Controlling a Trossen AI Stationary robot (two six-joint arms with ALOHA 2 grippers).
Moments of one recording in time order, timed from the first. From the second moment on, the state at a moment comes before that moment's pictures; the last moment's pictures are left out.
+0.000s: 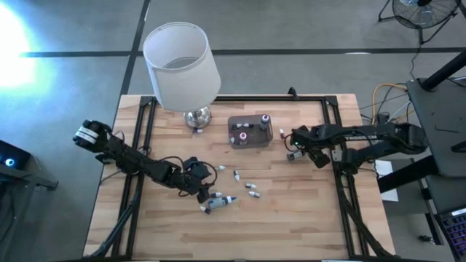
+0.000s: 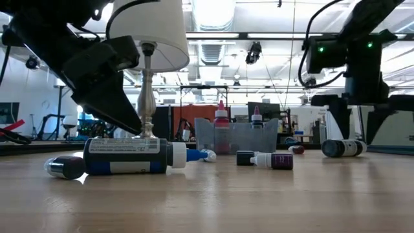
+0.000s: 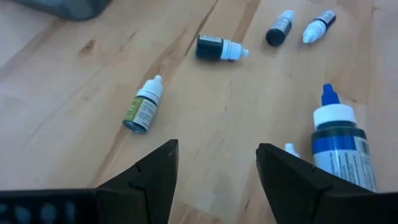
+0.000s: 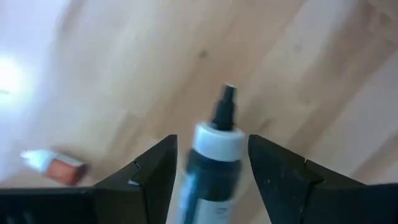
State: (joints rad) left arm -0.37 1.45 0.61 0.02 -0.44 -0.66; right arm -0.26 1.22 0.60 -0.88 0.21 2.34
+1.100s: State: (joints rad) left arm -0.37 1.45 0.60 0.00 -0.40 -0.66; right arm -0.28 1.29 0.55 -0.76 0.26 2.32
